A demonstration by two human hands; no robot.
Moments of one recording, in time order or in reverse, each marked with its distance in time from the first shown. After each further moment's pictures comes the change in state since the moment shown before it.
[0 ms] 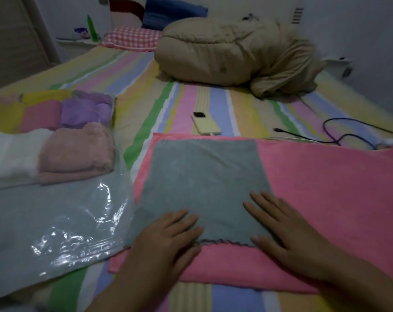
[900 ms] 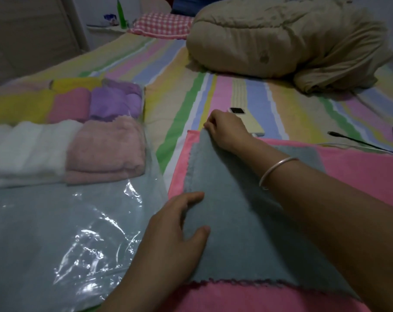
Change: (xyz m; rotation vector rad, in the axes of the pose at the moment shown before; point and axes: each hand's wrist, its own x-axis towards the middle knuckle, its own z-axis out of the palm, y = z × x) left_hand 0.021 -0.043 -0.033 -0.634 0.174 -0.688; right_hand 0.314 -0.074 -0.064 0.205 0.424 0.043
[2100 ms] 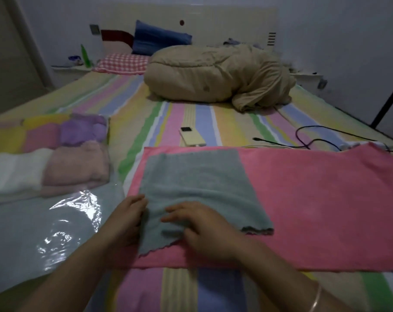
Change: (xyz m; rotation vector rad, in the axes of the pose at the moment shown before) left_hand -0.031 0.047 0.005 -0.369 -0.105 -0.429; right_hand -0.268 -0.034 -0.067 0.358 -0.234 -0.183
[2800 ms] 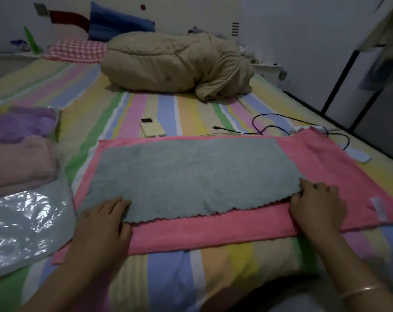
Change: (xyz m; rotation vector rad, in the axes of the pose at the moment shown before) left_hand 0.015 -0.048 0.027 1.370 0.111 0.598; right_hand -0.190 0.148 -0.115 -0.776 0.623 1.121
